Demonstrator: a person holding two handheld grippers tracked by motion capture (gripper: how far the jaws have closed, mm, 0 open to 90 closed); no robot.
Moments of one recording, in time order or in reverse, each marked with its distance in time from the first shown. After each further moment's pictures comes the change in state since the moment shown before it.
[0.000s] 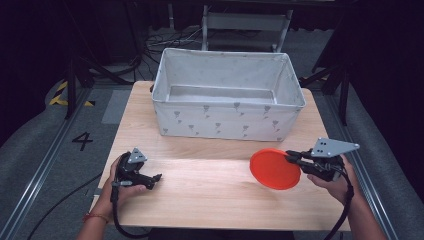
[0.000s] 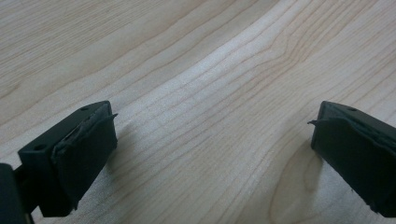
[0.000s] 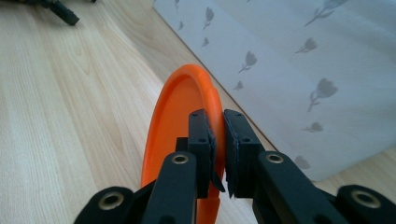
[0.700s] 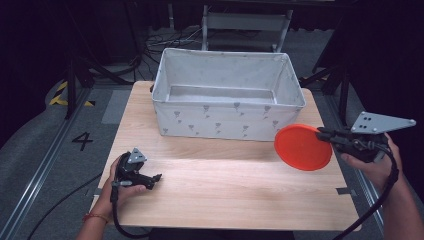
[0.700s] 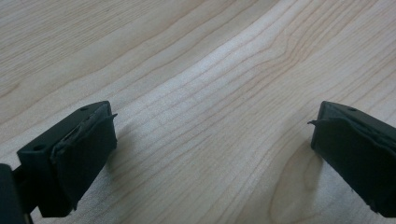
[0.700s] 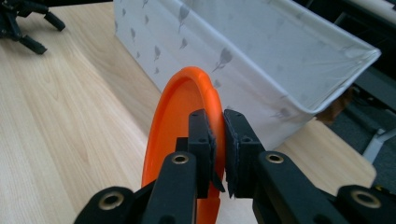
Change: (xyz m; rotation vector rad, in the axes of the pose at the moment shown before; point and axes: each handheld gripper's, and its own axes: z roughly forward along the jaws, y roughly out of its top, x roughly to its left) left arm 0.000 0.000 0.000 0.002 0.001 0.001; right arm -0.041 0.046 -0.076 -0.022 -0.122 -0.012
